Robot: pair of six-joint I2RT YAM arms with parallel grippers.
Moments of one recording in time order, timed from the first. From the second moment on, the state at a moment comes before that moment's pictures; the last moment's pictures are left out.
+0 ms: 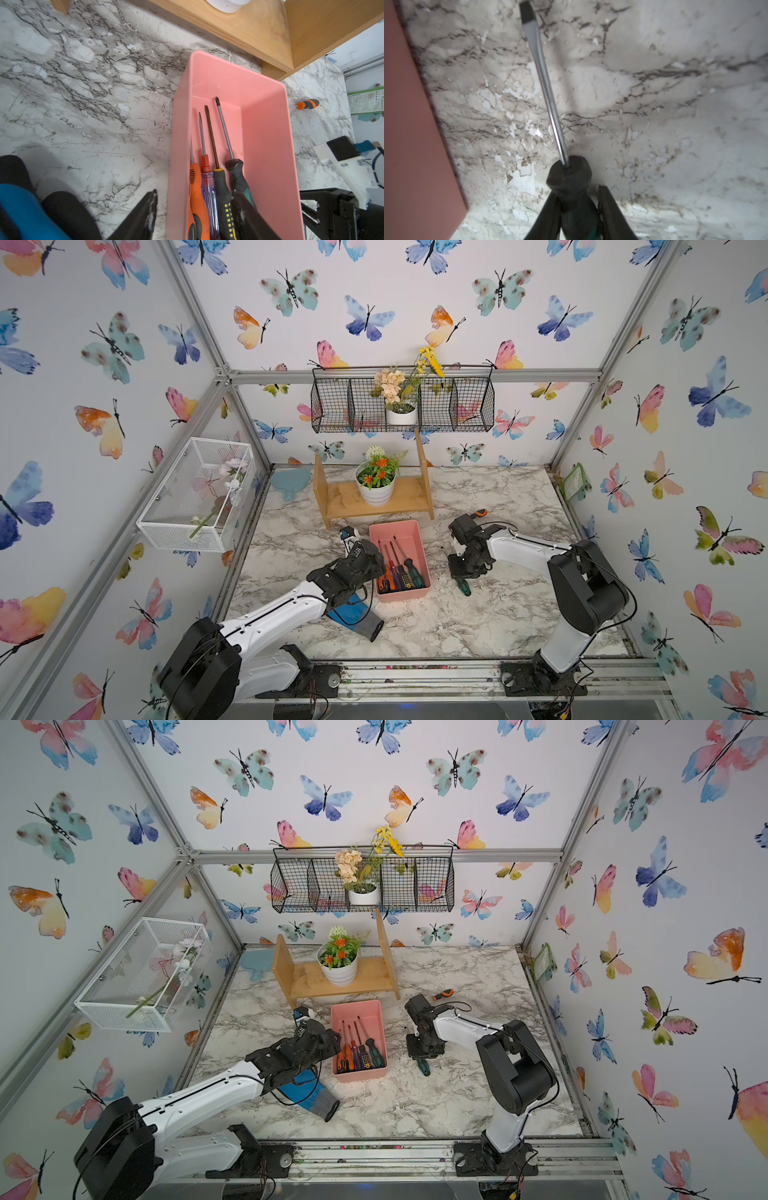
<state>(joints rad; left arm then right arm) -0.73 1.18 0.65 -0.24 -0.26 -0.92 0.58 1.75 1.03 -0.69 -0.08 0.39</state>
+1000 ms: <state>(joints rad) -0.64 1.10 0.57 -0.24 -0.24 -1.05 0.95 1.73 1.48 -0.74 -0.04 0.67</state>
